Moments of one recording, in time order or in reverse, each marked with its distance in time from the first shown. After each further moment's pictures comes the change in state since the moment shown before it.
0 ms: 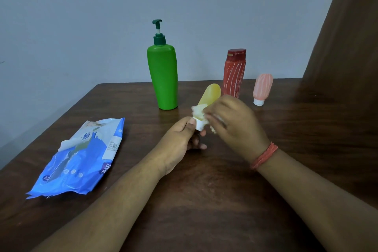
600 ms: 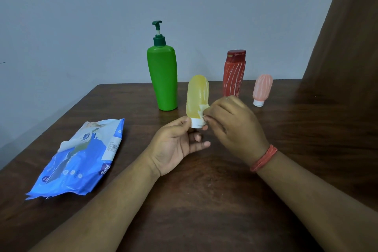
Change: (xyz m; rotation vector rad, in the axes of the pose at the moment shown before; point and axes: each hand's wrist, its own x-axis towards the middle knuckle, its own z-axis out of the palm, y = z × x) left_hand -0.003 0.008 -0.010 -0.506 -0.222 -0.073; right_hand 0.000 0.000 -0.002 -0.085 0.050 -0.058
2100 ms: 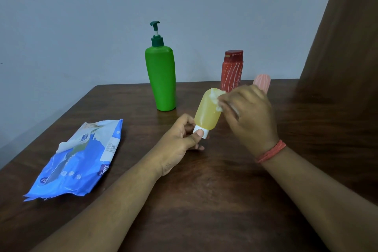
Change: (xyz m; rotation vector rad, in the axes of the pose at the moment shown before) left_hand 0.002 -0.008 -0.001 0.606 0.058 0.125; right_hand 0.000 0.019 -0.013 -0.134 0.130 0.137
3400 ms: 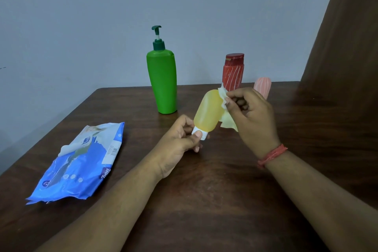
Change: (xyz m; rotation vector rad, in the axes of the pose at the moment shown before) left_hand 0.000 0.002 -0.005 -0.062 -0.006 0.027; right_hand 0.001 -0.004 0.003 0.475 0.040 0.402
